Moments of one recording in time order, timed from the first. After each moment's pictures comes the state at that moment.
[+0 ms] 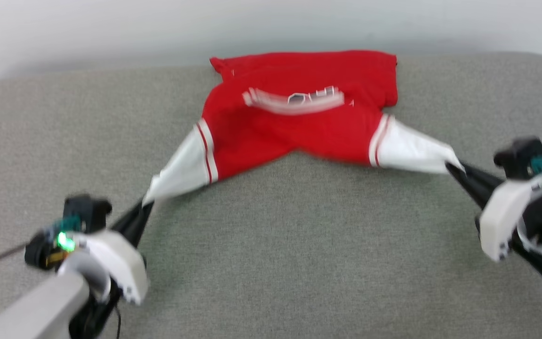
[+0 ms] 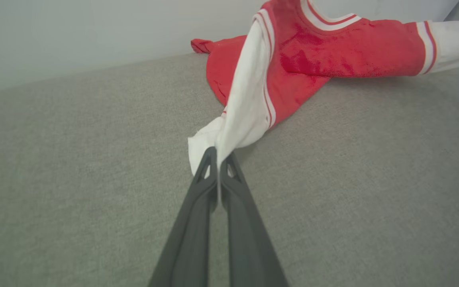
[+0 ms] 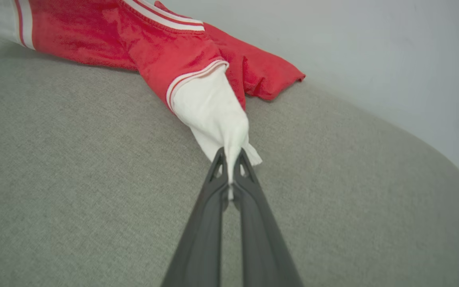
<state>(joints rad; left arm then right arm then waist) -0.58 0.73 -0.96 0.33 -1.02 0.10 -0.21 -0.73 -0.67 0.88 0.50 0.72 0.13 -0.05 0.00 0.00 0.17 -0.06</state>
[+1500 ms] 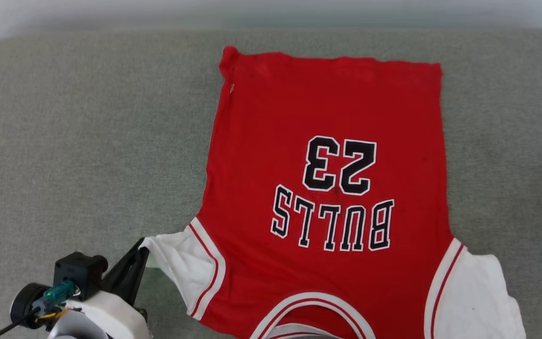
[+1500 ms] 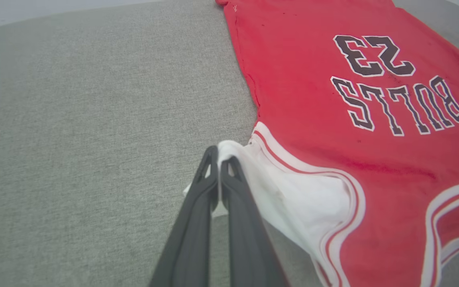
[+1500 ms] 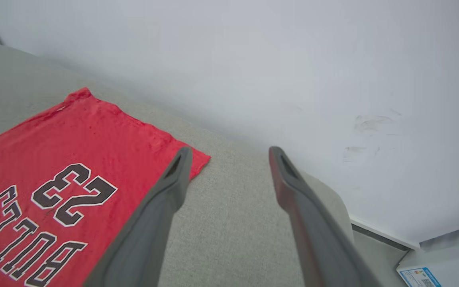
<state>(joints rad) -0.28 0.92 -0.94 -0.15 -1.01 0.42 -0.25 -0.39 -0.78 -0.01 -0.27 0.62 0.13 0.53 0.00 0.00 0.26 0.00</state>
